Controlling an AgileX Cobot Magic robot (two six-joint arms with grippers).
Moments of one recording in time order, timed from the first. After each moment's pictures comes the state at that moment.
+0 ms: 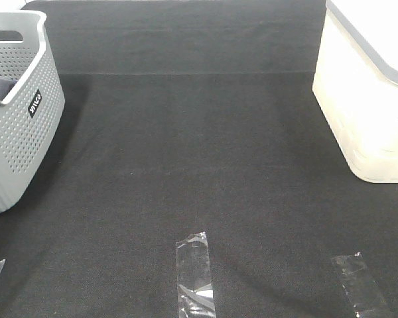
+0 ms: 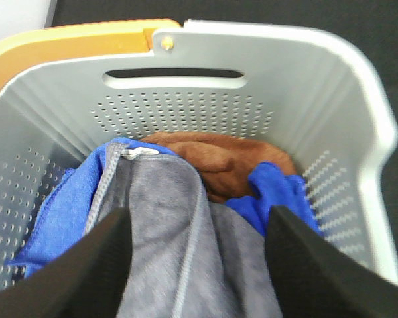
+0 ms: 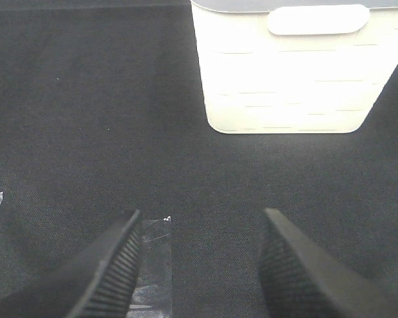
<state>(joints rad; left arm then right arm) 0.12 1.96 -1.75 0.05 0.68 0.00 -0.03 -0.01 -0.50 0.06 1.06 -0.05</state>
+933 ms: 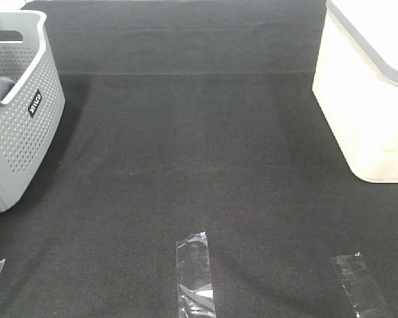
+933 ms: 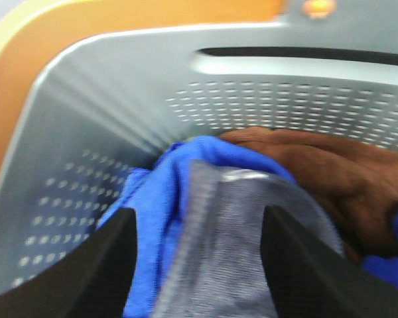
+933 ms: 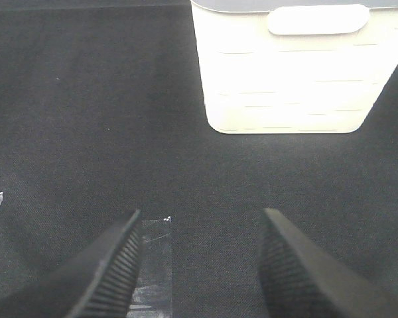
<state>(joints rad) 0.18 2.25 -2.06 0.28 0.83 -0.20 -0.03 -0.01 -0.50 0.06 1.06 -0.05</state>
